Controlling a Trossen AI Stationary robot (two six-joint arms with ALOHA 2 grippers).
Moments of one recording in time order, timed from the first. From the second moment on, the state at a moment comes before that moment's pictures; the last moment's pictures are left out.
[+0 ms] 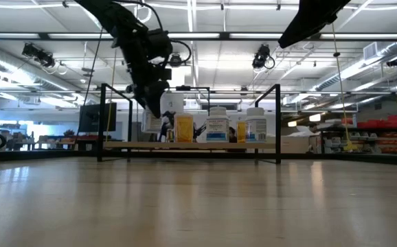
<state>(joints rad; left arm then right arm) 0.61 1.67 1.25 -0.61 -0.23 0.07 0.22 1.08 0.97 -0.68 0.66 0.19</state>
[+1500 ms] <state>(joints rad) 0.60 1.77 1.31 -0.71 -0.23 0.02 0.22 1.08 0.97 -0.68 0.66 0.20</state>
